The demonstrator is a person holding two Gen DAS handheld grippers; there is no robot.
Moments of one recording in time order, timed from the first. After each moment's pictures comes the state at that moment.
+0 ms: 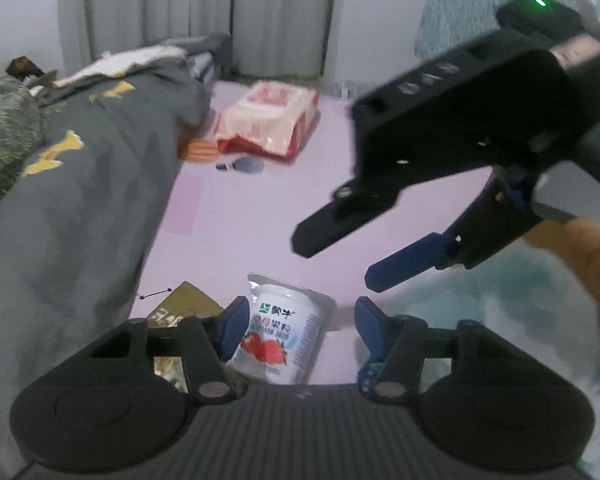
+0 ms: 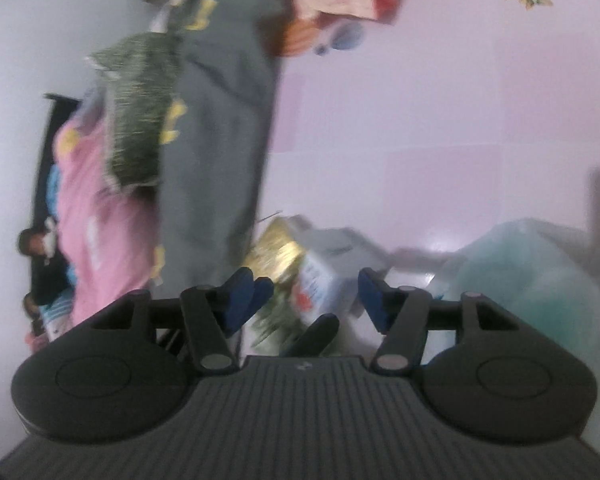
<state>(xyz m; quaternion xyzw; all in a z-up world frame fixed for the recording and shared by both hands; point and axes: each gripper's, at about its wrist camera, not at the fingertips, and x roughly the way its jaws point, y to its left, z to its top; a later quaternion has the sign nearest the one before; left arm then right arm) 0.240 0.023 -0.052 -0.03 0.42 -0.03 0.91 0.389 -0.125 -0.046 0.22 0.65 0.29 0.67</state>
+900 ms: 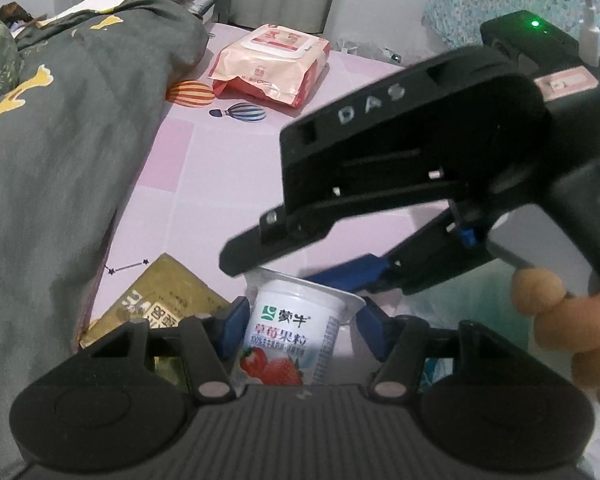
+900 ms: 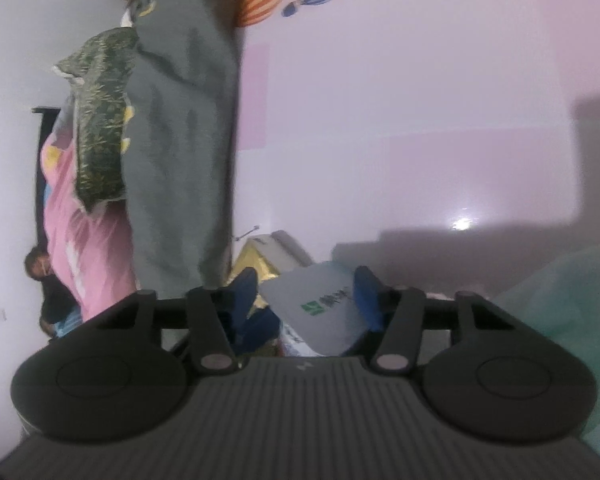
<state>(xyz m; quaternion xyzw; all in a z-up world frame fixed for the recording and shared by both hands) 0.264 0.041 -0.078 -0.08 0.47 -0.05 0.88 0.413 -0.083 -0.115 0.26 0.68 0.29 0.63</state>
